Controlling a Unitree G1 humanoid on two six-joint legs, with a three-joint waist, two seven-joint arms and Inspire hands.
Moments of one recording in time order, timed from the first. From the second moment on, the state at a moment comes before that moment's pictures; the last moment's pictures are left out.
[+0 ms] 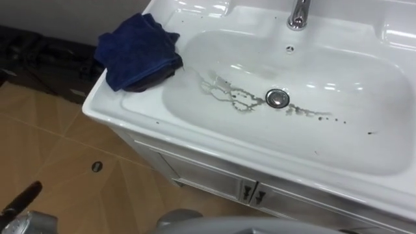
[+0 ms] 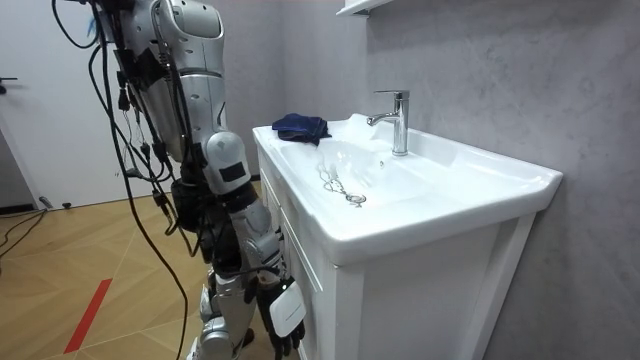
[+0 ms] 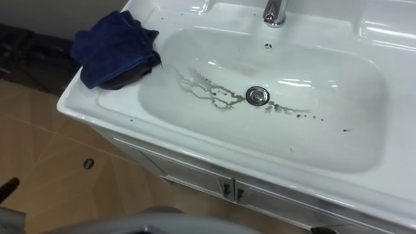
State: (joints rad) left arm 0.18 0.28 0.55 0.56 -0.72 -0.02 0.71; right arm 0.13 -0.31 0.01 1.21 -0.21 0.13 0.05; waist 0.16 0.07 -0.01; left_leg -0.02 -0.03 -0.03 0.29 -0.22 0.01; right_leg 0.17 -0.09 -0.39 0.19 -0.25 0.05
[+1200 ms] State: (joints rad) left arm 0.07 0.35 0.40 -0.17 0.21 -0.08 0.68; right arm 0.12 -0.31 0.02 1.27 -0.24 0.08 0.12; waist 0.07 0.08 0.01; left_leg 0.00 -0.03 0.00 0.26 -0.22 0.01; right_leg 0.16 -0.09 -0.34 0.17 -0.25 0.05
